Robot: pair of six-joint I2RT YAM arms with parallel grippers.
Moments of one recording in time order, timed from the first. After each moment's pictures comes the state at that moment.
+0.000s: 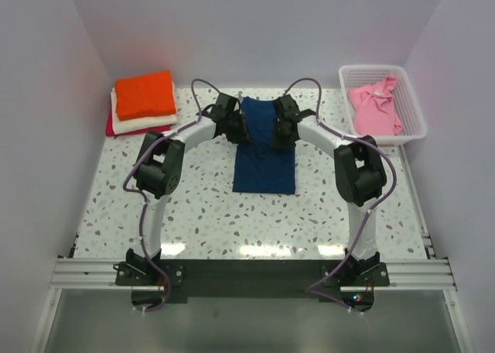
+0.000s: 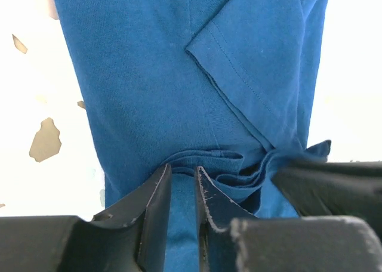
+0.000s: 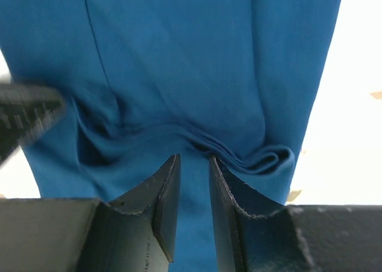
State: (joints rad) left arm -0.43 2.23 1.68 -0.32 0.26 -0.60; right arm 0.44 2.06 1.58 -0.58 0.08 0.49
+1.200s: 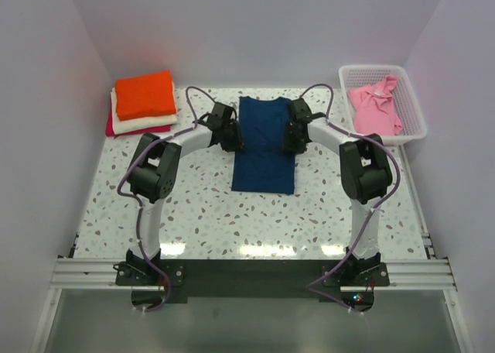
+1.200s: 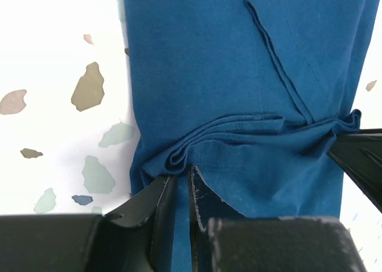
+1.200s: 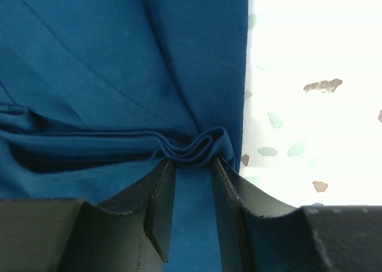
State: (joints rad) left arm -0.43 2.14 1.49 -0.26 0.19 -0.60; right arm 0.37 2.06 1.52 -0.56 0.08 0.48
